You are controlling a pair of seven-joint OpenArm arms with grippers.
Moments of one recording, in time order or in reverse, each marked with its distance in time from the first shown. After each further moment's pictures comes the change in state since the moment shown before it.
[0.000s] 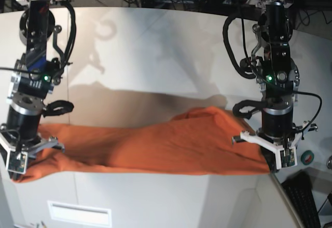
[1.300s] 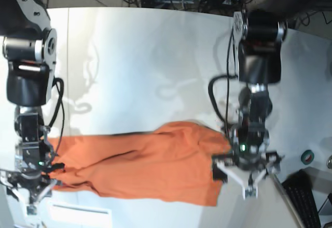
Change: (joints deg) left arm -24.8 2.9 3.2 -45.7 -0.6 0.1 -1.2; right arm 34.1 2.6 8.2 -58.0 -0.4 8.3 10.4
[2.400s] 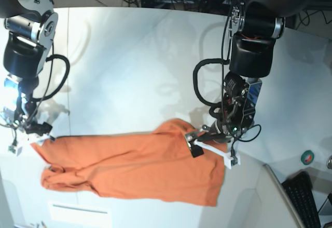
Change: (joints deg) left arm -1.1 0.7 4.7 -17.7 -32.0 -4.0 -3.4; right arm -8.4 1.7 15.0 -6.5 28.7 9.2 -12.5
